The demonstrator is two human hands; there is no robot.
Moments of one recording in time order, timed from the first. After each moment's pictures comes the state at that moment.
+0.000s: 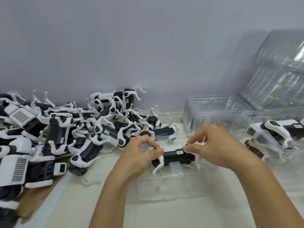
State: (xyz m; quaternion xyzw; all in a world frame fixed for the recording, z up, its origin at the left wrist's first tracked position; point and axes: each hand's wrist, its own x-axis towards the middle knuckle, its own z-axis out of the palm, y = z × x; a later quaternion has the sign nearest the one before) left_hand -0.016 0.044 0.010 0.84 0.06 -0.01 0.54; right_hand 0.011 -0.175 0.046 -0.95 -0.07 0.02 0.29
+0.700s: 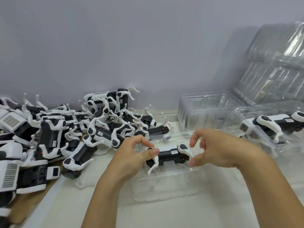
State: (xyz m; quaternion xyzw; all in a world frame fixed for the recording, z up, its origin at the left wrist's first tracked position) left_hand -0.015 0.044 0.009 0.85 0.04 -0.01 0.52; right_hand 0.001 -0.188 0.059 -0.95 -0.03 0.17 0.26
